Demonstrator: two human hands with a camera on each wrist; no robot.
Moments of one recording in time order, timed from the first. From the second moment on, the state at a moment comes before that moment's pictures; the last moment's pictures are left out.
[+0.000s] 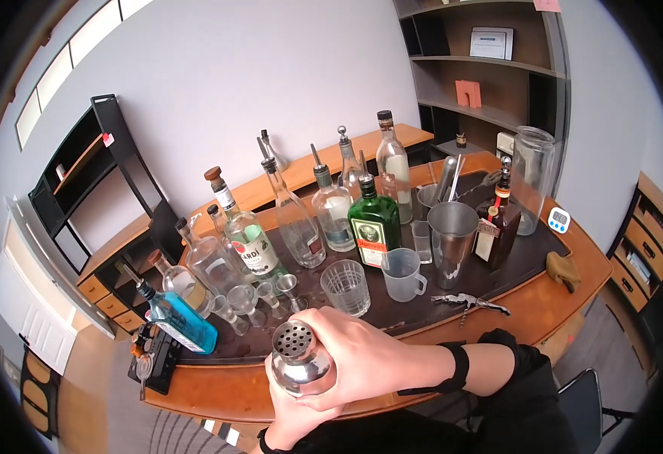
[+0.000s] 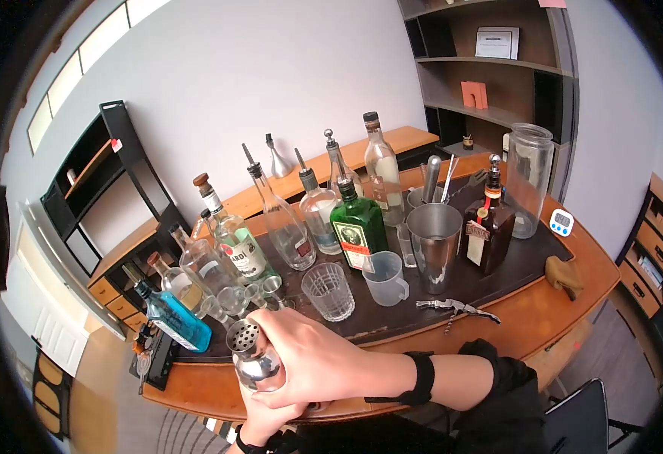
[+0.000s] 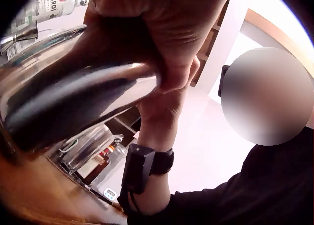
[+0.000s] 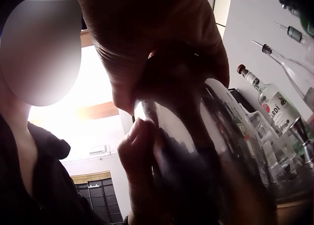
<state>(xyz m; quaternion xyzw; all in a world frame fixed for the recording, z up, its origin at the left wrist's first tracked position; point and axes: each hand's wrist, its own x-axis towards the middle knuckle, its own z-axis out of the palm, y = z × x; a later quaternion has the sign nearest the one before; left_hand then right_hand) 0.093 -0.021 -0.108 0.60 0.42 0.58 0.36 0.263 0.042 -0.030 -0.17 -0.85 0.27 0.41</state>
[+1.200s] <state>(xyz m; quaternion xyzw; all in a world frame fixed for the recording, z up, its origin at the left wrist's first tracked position) 0.071 -0.027 -0.160 0.62 0.50 0.52 0.30 0.239 0.043 -0.053 -0.18 -0.81 0.24 0.51</state>
